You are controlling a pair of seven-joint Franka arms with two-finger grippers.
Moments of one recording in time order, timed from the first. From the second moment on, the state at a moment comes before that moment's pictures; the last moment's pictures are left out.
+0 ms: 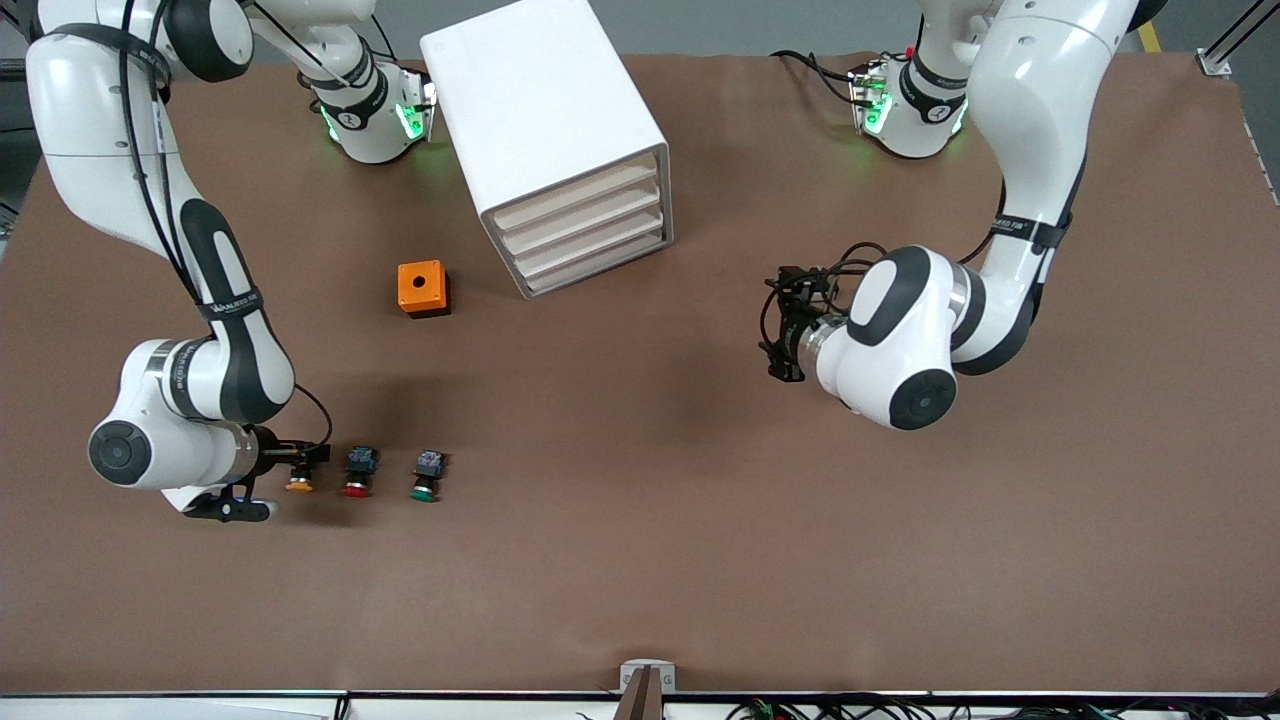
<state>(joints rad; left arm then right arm) -0.26 0.61 -0.21 -1.49 -0.48 1.58 -1.98 -0.06 0.75 0.00 -1.55 -0.01 2.10 0.03</state>
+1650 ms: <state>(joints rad) -0.45 0.77 -0.21 -1.48 -1.09 1.40 -2.38 -0.06 0.76 0.00 -1.51 -0.01 2.11 -0.14</state>
